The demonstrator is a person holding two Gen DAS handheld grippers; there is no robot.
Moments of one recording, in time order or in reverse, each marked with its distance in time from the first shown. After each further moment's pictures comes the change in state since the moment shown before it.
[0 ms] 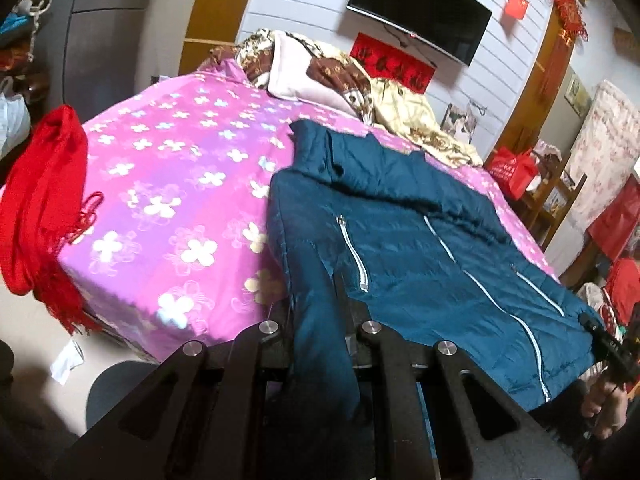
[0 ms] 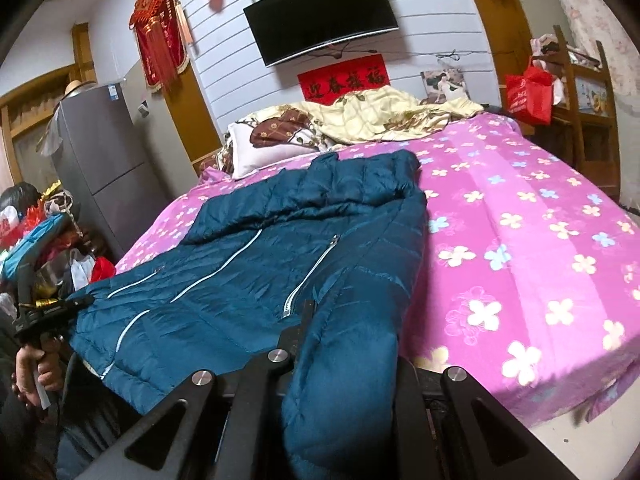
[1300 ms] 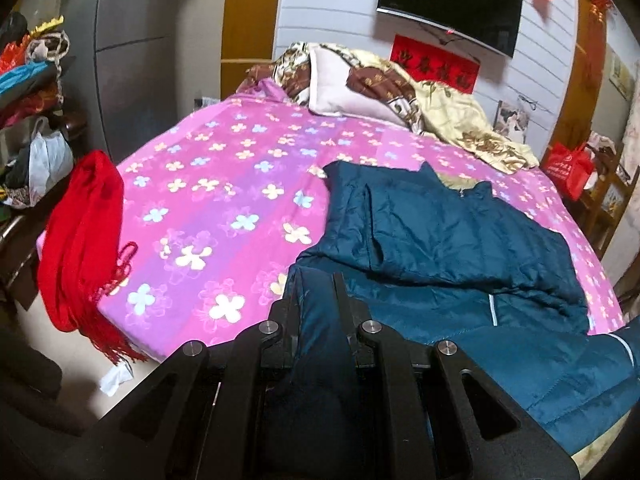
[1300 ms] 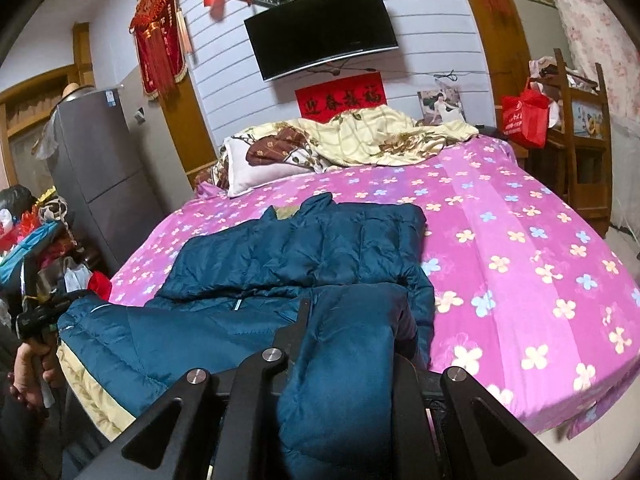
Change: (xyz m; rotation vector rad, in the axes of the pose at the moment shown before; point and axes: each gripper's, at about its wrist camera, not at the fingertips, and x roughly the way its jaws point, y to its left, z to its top) left arm 0.044 -0.030 0.045 0.044 -0.006 0.255; right arm -0.004 0.014 0.054 -0.034 -0.014 -0.037
